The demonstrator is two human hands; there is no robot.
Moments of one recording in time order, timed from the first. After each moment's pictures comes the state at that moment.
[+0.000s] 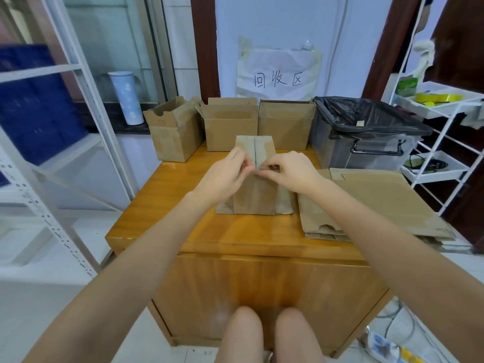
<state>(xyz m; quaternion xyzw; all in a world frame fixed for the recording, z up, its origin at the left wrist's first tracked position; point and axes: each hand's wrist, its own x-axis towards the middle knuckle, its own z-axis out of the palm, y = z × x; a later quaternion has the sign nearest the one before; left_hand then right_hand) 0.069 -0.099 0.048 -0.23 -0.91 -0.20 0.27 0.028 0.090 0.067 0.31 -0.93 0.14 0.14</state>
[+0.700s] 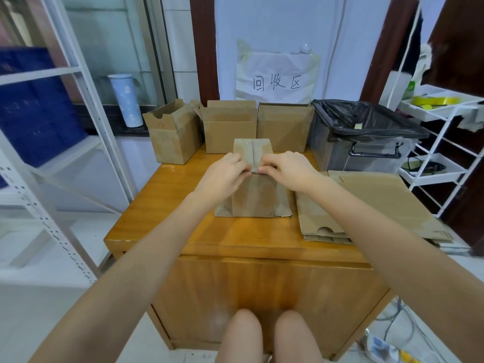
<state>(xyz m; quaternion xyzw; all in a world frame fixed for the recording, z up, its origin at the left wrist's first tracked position) 0.059 -0.100 0.048 -0.24 -0.92 -0.09 0.30 0.030 0.089 0.079 0.31 -0.94 0.11 0.12</state>
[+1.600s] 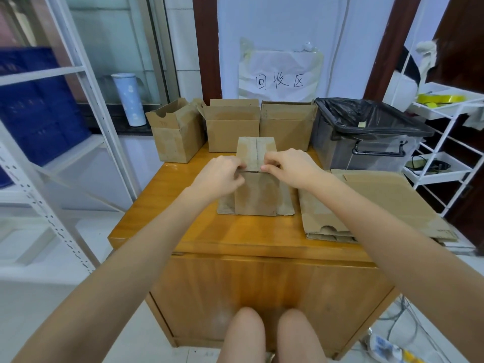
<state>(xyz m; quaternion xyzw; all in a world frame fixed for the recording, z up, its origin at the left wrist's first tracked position) 0.071 -0.105 0.063 -0.15 -0.97 -0.10 0.19 0.027 0.088 0.080 0.31 -0.94 0.08 0.12</state>
